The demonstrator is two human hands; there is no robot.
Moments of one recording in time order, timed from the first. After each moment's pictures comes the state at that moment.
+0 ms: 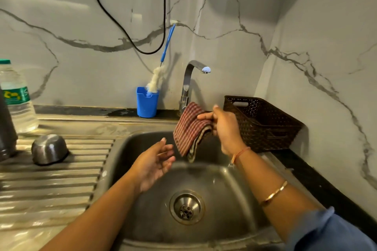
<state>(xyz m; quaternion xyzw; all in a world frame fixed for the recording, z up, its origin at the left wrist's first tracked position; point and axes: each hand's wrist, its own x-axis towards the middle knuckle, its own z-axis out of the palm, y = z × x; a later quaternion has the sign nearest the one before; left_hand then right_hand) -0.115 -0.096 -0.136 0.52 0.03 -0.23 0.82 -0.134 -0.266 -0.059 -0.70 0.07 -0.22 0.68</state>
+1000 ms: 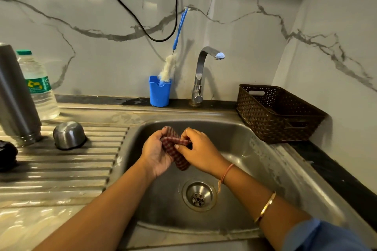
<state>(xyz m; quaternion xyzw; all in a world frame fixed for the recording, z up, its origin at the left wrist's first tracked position) -0.110 -0.093 -0.140 0.42 0.08 -0.20 0.88 -0.138 -0.220 -0.129 -0.93 -0.12 -0.12 0.34</state>
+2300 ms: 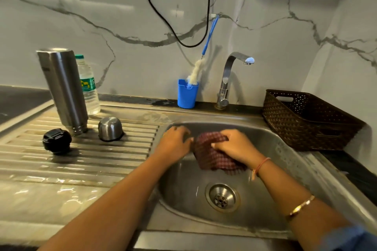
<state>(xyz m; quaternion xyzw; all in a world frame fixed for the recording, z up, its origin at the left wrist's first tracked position) -0.100 -0.053 -0.141 0.93 -0.13 0.08 0.35 -0.144 -0.230 -0.106 -0.94 -0.01 -0.04 0.33</state>
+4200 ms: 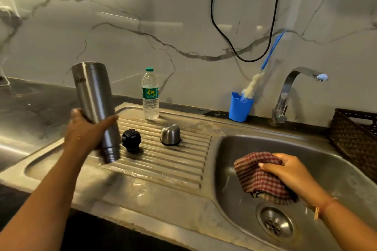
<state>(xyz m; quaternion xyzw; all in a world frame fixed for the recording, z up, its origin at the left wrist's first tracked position) -0.169 0.236 -0.086 0.80 0.25 0.31 0.45 -0.160 -0.194 -0.117 -0.85 0.02 -0.03 0.52</state>
